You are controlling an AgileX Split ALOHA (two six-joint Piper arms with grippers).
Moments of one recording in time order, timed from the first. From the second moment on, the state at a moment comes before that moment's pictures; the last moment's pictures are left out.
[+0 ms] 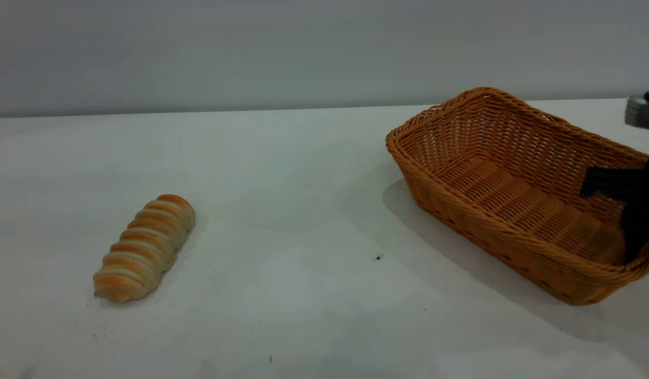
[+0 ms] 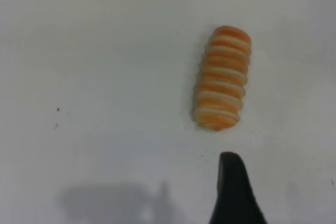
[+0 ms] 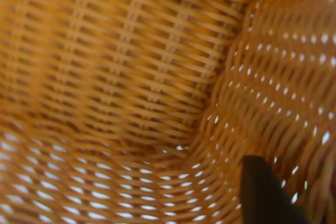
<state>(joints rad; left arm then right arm) -0.07 0.82 -0.60 -0.04 0.57 -0.17 0.16 1.90 -0.82 -0.22 0.38 0.93</state>
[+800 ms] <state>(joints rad) -0.07 0.82 -0.60 -0.04 0.57 -0.15 0.08 1.81 -0.90 0.10 0.43 0.30</state>
